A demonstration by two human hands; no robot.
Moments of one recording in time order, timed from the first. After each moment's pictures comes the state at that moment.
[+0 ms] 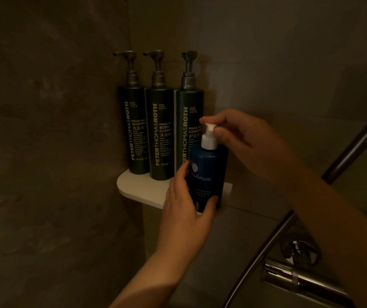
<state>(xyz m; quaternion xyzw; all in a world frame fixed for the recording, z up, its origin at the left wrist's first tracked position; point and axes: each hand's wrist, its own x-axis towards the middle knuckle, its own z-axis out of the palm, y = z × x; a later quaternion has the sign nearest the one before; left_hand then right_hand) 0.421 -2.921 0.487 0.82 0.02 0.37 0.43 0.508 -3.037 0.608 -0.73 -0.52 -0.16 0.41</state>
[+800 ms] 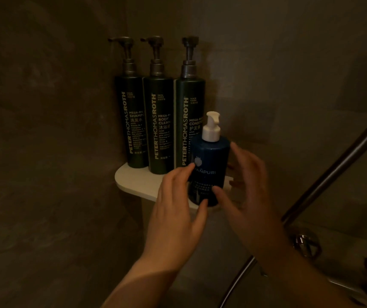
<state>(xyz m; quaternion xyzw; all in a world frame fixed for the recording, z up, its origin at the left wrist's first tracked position) 0.408 -2.910 0.479 0.86 -0.01 0.42 0.27 0.479 -3.044 0.498 -0.74 -0.39 -0.26 0.47</state>
